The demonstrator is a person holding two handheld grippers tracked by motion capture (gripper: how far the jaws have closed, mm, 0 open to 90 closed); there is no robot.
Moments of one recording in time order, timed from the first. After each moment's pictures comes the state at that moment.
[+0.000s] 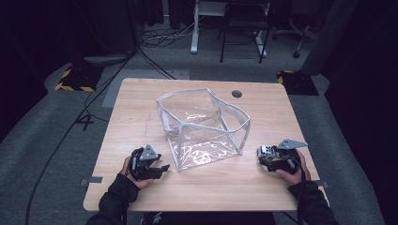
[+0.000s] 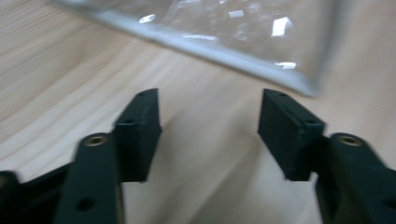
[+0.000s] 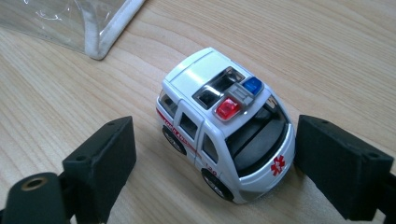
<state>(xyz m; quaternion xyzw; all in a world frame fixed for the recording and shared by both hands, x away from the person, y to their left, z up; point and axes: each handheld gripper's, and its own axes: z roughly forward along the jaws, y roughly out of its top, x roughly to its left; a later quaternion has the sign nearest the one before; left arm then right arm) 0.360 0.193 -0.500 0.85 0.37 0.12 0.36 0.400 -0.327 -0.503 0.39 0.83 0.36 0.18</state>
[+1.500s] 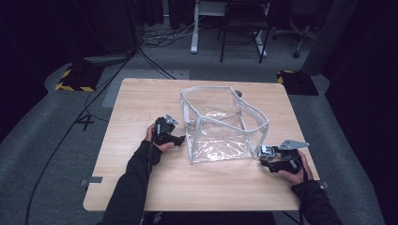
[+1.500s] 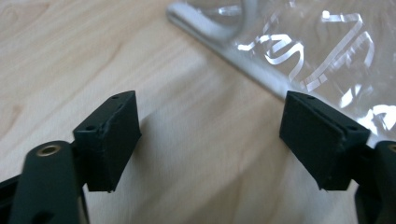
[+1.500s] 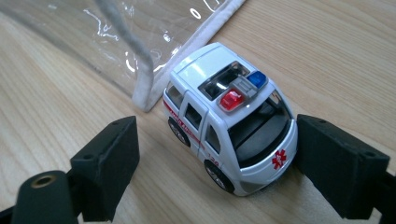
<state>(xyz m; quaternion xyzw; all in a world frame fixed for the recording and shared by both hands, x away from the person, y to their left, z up) 0.466 0.141 -0.498 0.85 0.40 0.15 0.32 0.401 -0.334 -0.503 0.36 0.84 0.37 0.16</state>
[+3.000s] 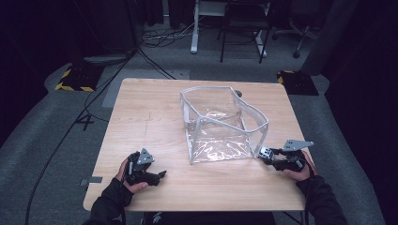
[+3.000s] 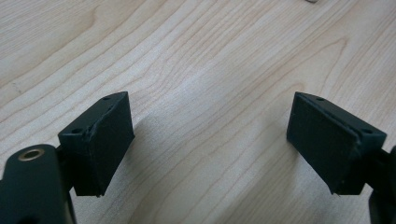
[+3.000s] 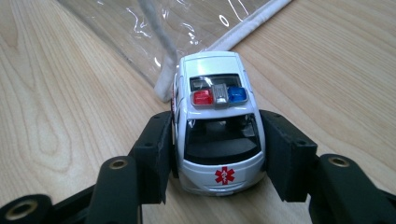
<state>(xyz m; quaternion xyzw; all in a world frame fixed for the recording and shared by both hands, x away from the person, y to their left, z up) 0.338 0.197 -0.503 0.85 0.37 0.13 0.34 0.404 -0.349 -0.502 0.28 0.86 0.40 0.13</state>
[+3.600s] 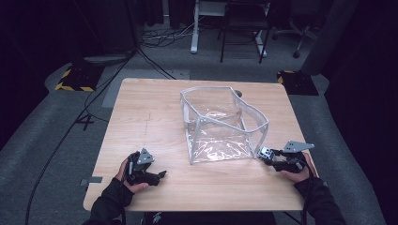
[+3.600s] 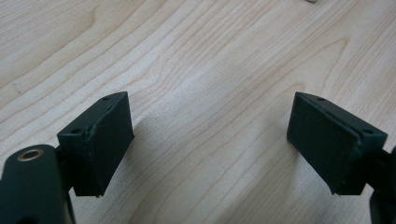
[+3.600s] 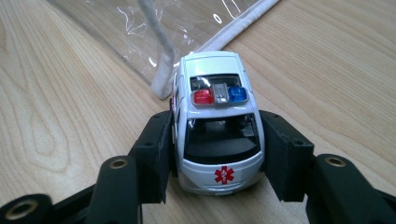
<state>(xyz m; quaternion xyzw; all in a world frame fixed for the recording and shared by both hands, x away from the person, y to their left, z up) 0.339 0.197 -0.503 0.85 0.37 0.13 0.34 0.397 -0.348 -0.502 0.30 0.85 0.40 0.15</state>
